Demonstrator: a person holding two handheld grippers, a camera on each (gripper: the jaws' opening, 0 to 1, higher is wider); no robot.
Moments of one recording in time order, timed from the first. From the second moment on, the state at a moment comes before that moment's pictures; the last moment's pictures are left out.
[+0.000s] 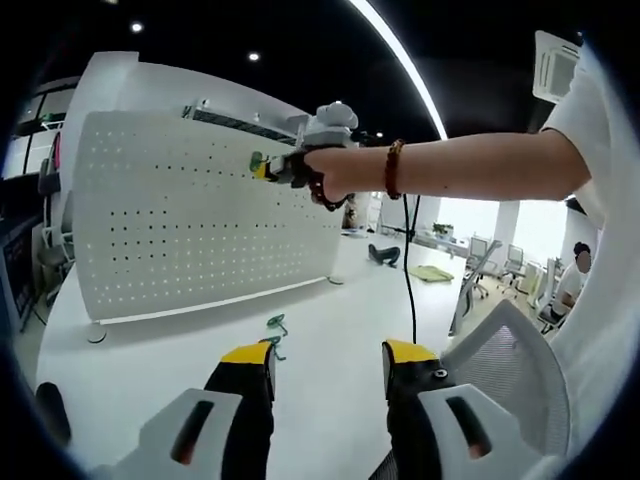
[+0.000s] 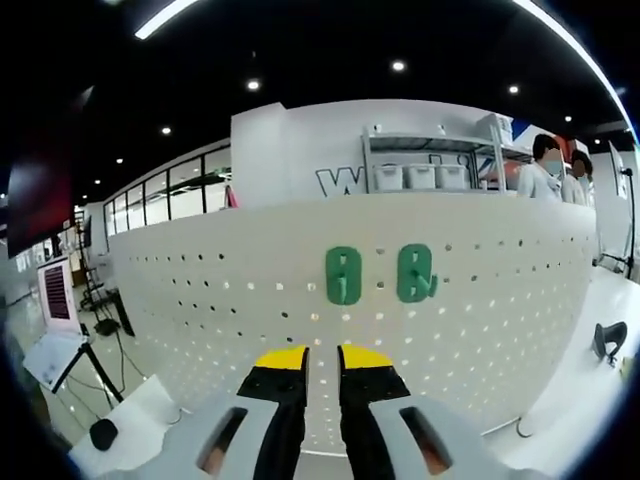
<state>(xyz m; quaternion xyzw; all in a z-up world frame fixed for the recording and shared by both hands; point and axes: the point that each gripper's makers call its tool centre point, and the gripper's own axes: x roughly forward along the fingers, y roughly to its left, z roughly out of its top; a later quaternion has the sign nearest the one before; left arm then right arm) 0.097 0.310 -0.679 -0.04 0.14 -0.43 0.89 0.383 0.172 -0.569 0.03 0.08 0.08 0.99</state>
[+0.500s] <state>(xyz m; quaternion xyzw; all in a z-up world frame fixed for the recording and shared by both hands) 0.090 0.292 -0.681 -0.03 0.14 -0.43 0.89 0.352 0.173 -0.587 0.02 0.09 0.13 0.99</state>
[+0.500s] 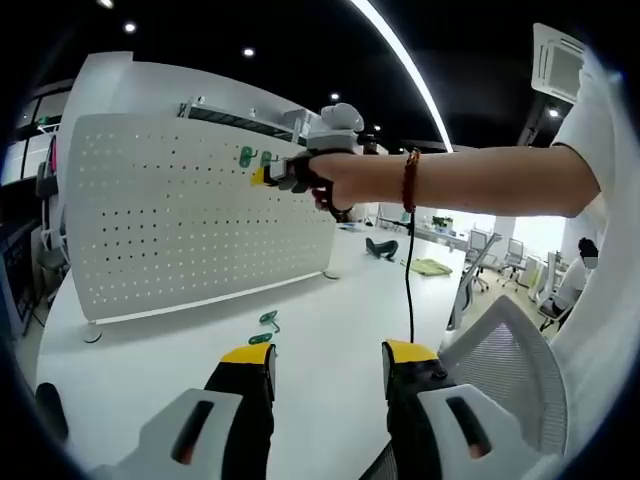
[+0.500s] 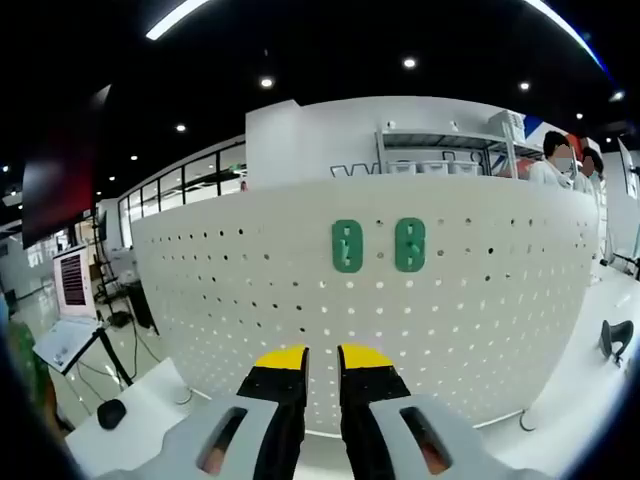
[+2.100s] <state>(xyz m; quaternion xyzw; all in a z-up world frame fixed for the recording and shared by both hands) 0.071 0.265 -0.698 -0.02 0.18 -0.42 0.89 0.277 0.177 -0.741 0.03 0.22 0.25 0.94</state>
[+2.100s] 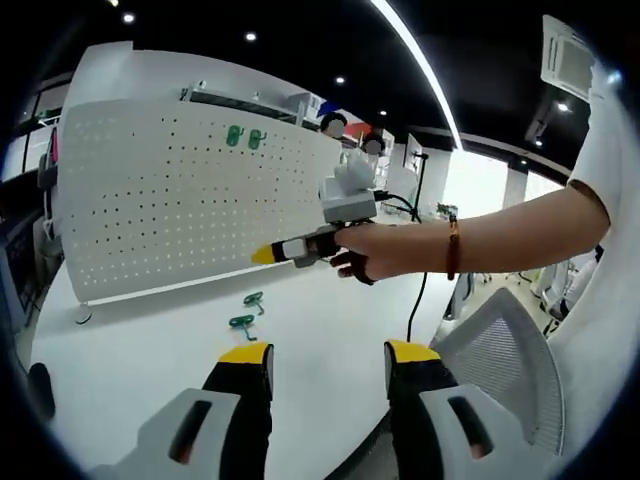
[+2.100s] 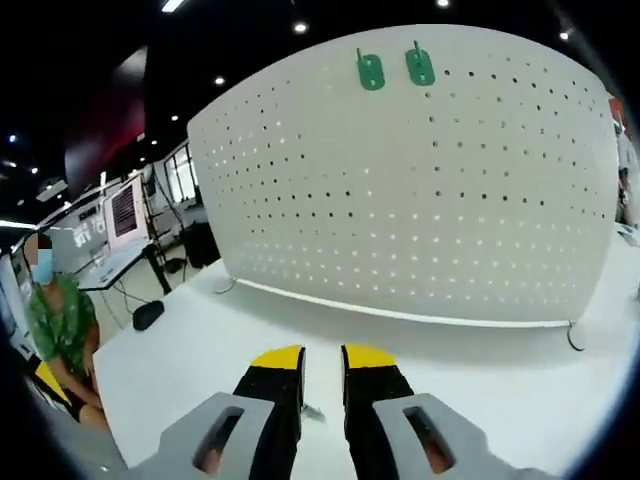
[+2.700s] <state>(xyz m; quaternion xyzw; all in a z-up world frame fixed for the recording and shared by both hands) 0.074 0.271 -0.704 -0.03 0.20 -0.40 0.89 0.266 0.188 -0.790 0.03 0.26 0.27 0.93</state>
